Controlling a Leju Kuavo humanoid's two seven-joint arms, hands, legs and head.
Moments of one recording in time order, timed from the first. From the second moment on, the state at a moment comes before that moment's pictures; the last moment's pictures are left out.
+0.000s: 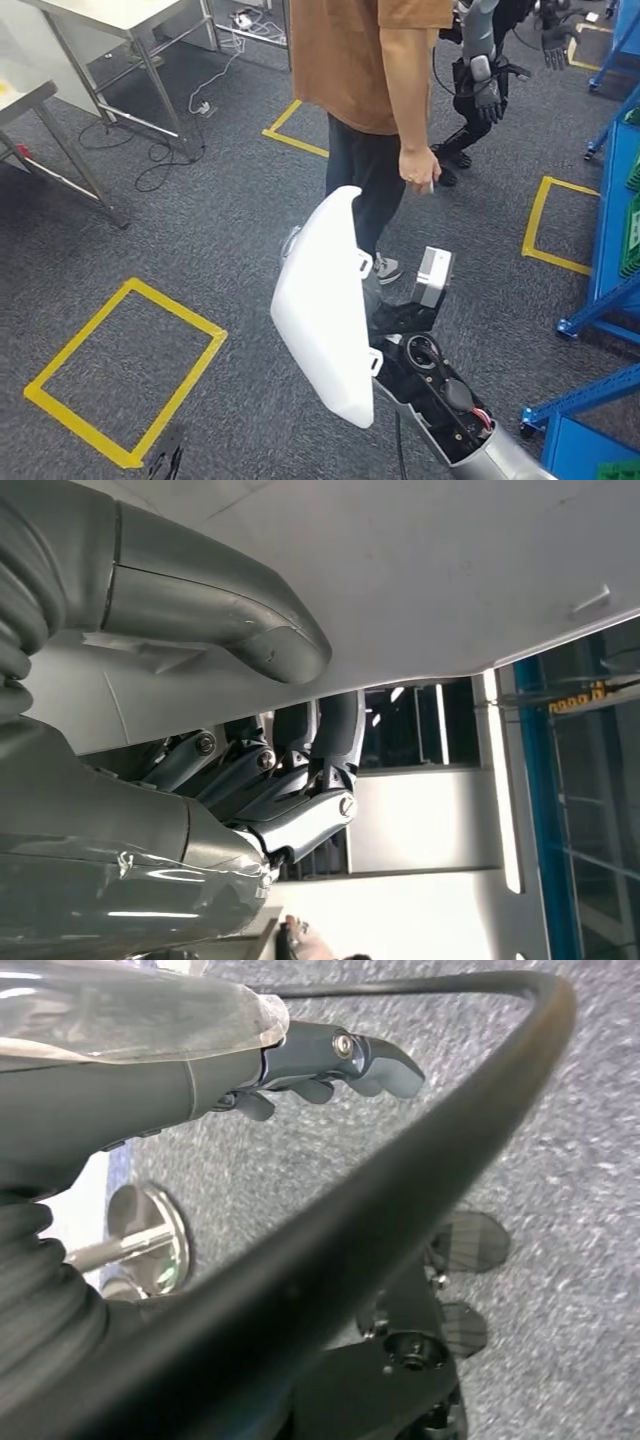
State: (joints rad) left arm -0.19 0.11 -1.10 -0.20 1.10 0.07 -0.08; right arm -0.49 0.14 0.75 -1.41 -0.38 0.31 -0.44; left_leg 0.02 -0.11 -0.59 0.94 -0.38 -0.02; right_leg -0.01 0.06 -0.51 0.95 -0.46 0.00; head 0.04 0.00
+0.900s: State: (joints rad) left arm -0.17 0.11 -1.10 -0.20 1.13 0.07 -0.09; right arm -0.50 0.15 0.77 -1.39 -0.39 0.34 -0.45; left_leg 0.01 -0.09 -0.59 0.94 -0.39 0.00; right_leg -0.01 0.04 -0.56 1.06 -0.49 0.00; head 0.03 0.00
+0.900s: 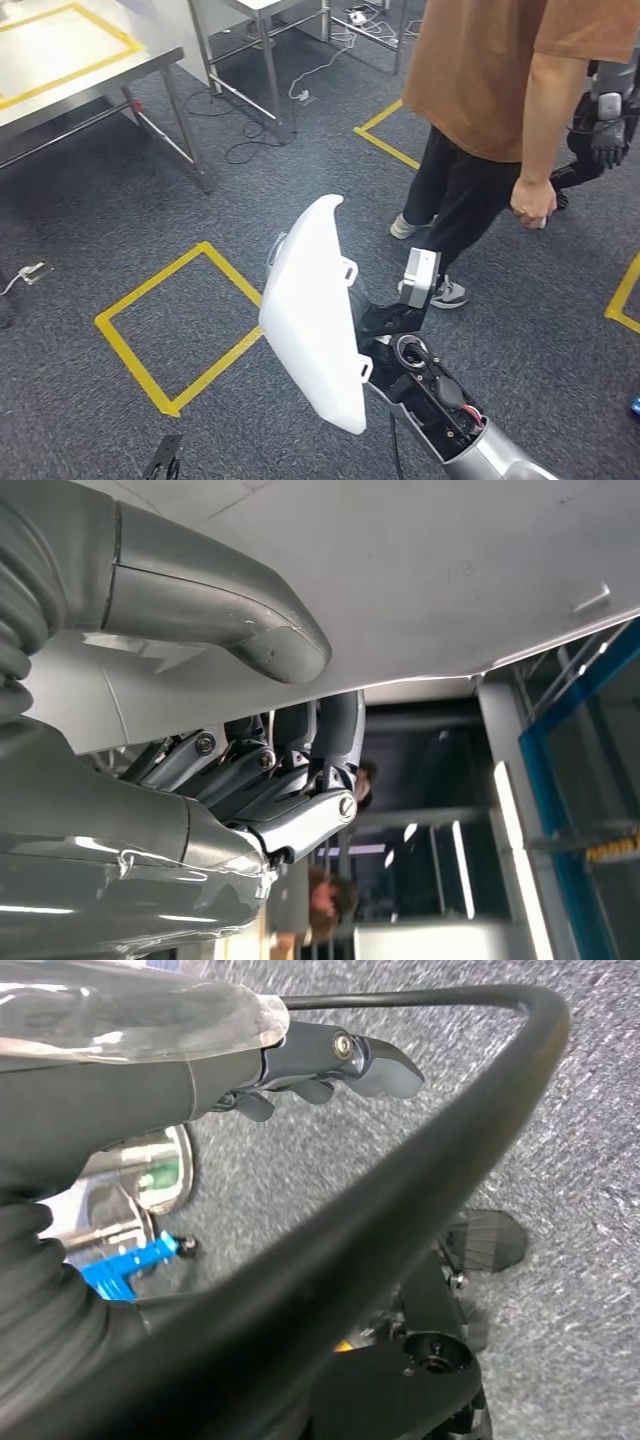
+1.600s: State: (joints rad) left arm -0.16 0.11 -1.10 -0.20 1.13 0.11 -0.09; right arm -0.51 0.16 0.78 -1.37 -0.40 0.34 -0.47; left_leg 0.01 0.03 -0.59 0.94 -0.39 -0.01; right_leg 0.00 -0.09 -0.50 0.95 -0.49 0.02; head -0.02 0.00
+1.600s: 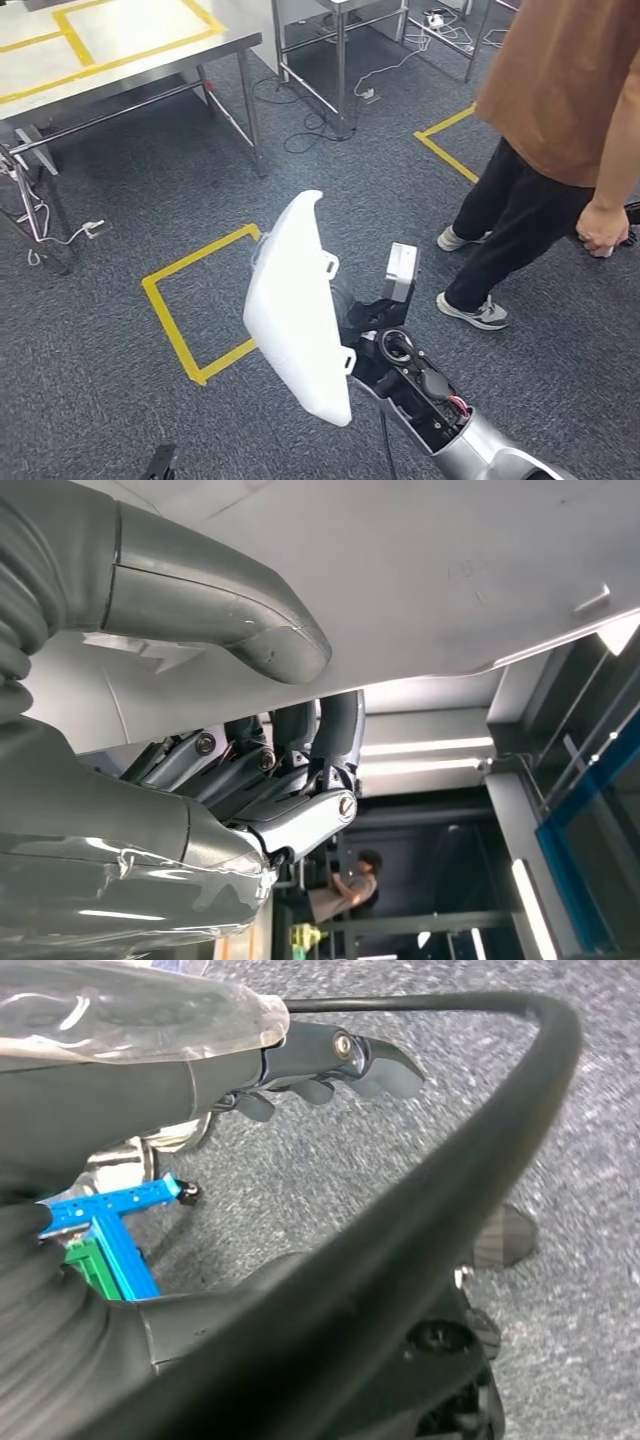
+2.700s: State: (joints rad) left arm -0.14 0.11 -1.09 -0.20 1.15 0.13 -0.11; right arm -0.54 0.16 0.79 -1.34 -0.45 0.37 -0.49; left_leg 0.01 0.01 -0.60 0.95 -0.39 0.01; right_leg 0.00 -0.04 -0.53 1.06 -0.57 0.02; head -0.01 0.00
